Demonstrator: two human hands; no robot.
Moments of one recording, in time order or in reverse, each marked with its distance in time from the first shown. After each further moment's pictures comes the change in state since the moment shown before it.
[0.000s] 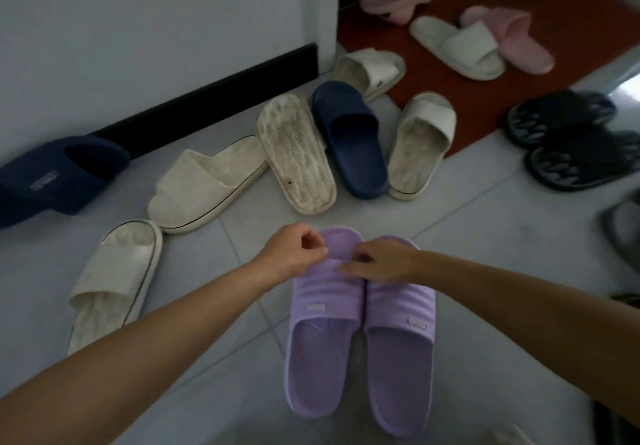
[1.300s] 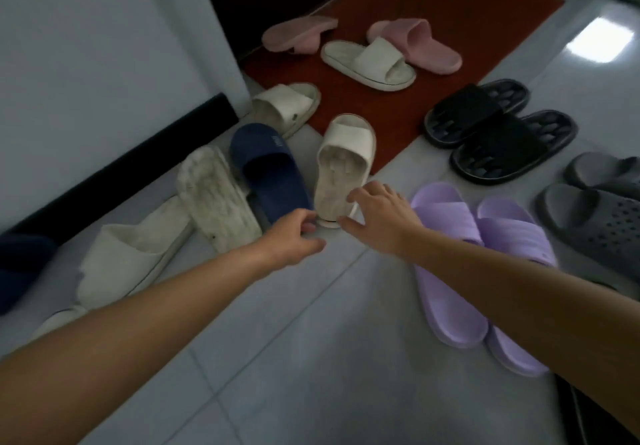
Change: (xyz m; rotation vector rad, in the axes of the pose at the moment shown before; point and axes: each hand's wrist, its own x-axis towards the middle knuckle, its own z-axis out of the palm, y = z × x) left_hand 0.081 0.107 0.058 0.182 -0.137 0.052; right_hand -0.038 0.095 -0.079 0.024 0.676 0.141
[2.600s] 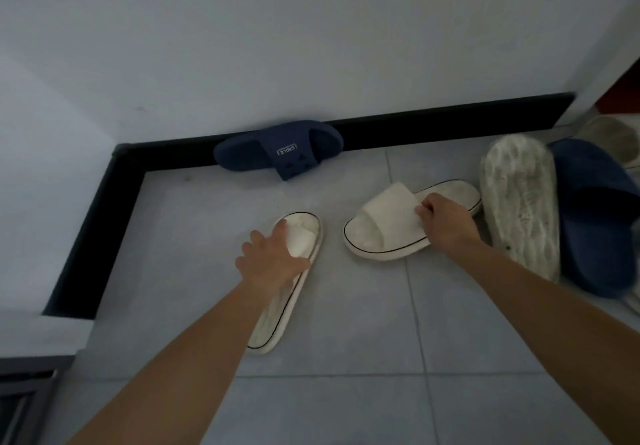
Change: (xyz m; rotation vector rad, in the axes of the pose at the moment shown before) left_hand -0.212 -0.327 -0.141 0.187 0.520 -0.886; right_hand 0.077 -0.308 0.153 0.093 -0.177 -0.170
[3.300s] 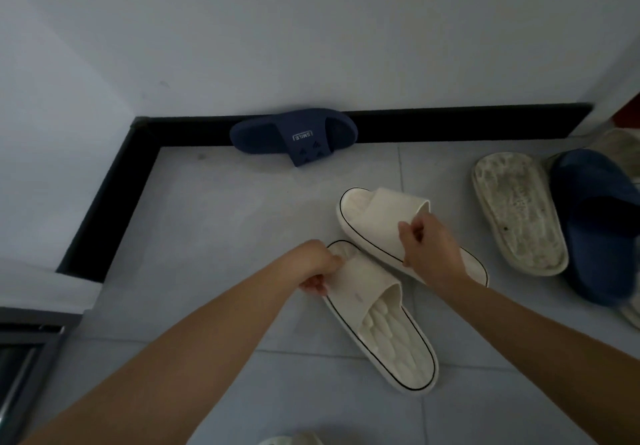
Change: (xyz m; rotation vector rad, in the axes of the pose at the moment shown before) left_hand -0.032 0.044 0.004 -0.358 -0.577 -0.129; right_hand -0.069 -0.021 0.017 0.322 0.030 -0.077
